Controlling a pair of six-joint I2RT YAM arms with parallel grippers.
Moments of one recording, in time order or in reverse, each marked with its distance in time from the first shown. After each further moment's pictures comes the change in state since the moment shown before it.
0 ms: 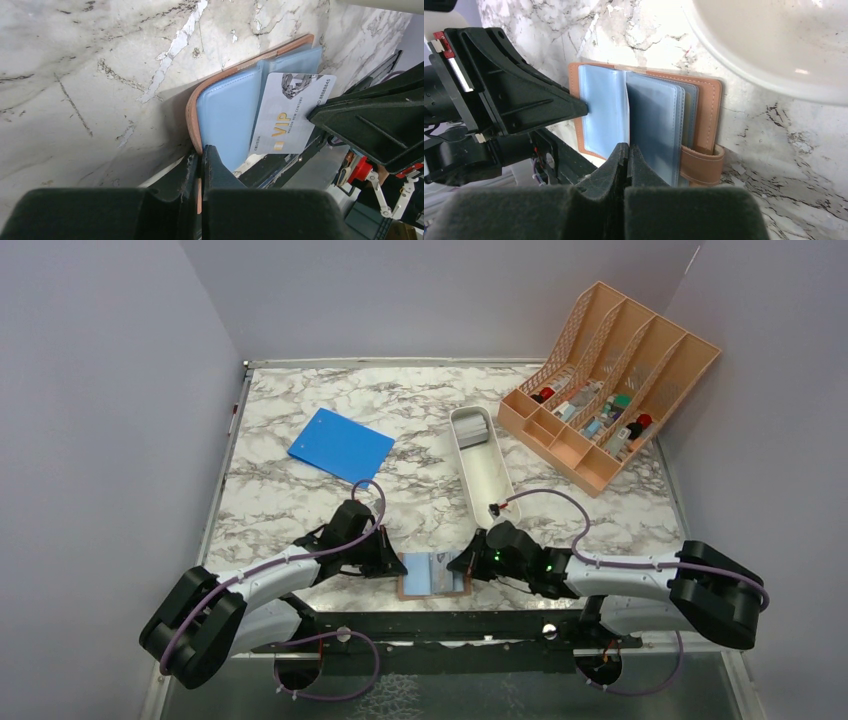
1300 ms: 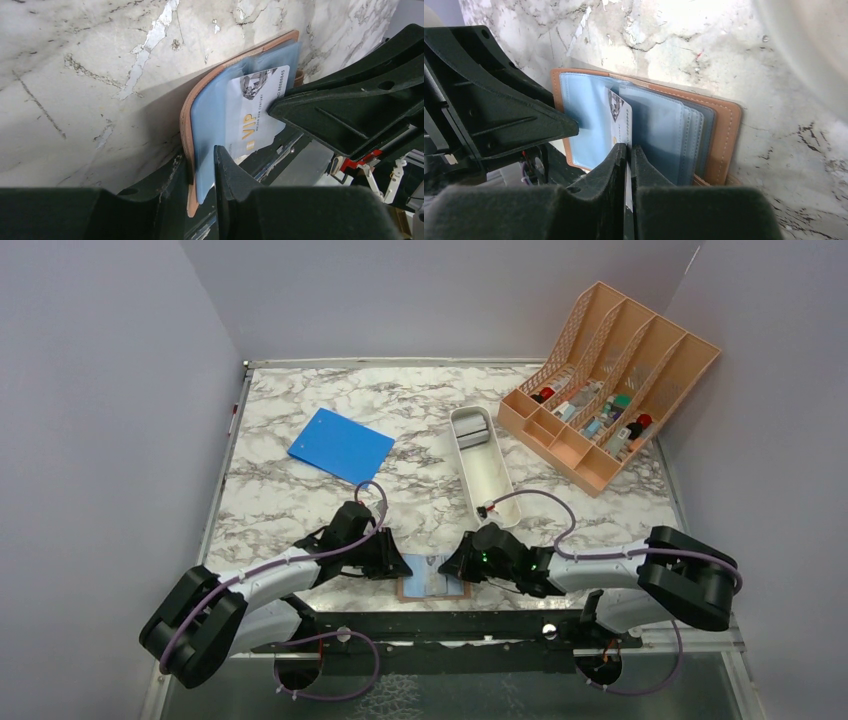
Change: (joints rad) left arm -0.012 0.003 -0.016 0.051 0.044 -0.025; right arm 0.037 0.153 0.034 0.089 0.016 0.002
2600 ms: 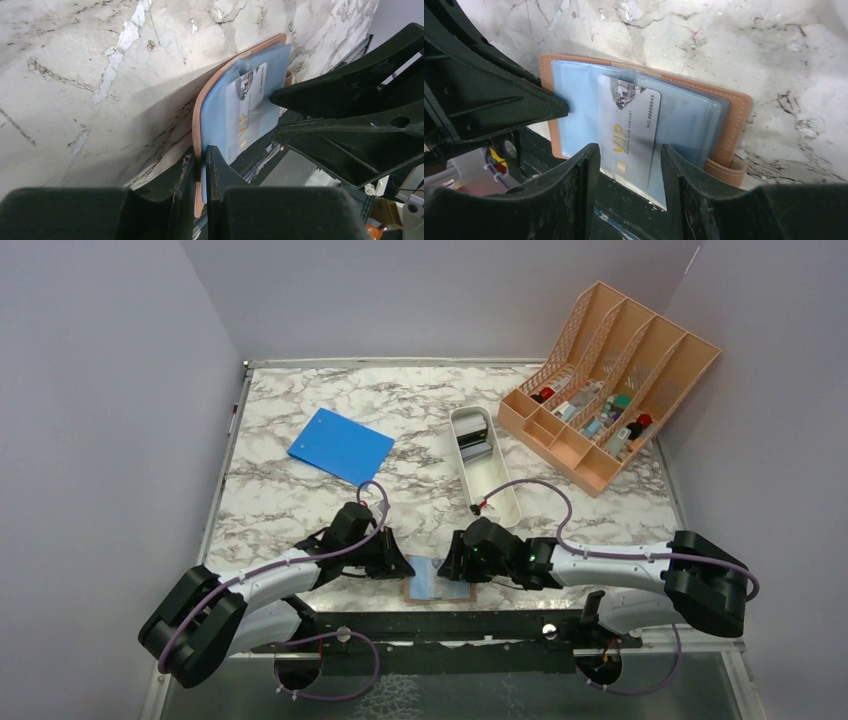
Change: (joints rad) left arm -0.019 -0.004 -0.013 0.060 0.017 -0.029; right arm 0.030 -0.052 0.161 -0.362 0.014 -0.091
